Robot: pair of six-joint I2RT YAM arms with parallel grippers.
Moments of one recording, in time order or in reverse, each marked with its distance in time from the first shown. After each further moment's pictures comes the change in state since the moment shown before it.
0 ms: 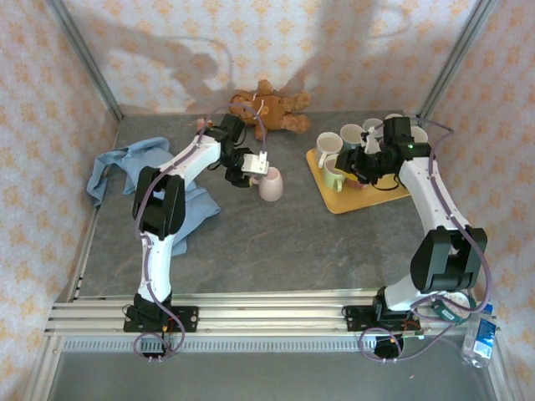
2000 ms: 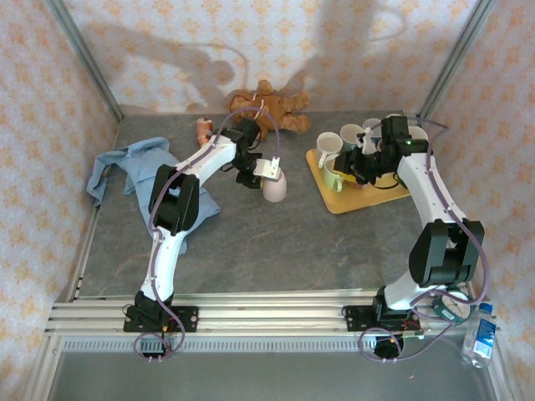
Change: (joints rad) left arm -0.069 0.122 0.156 -0.113 -0.006 -0.006; right arm 0.000 0.045 0.034 -0.053 -0.036 -0.061
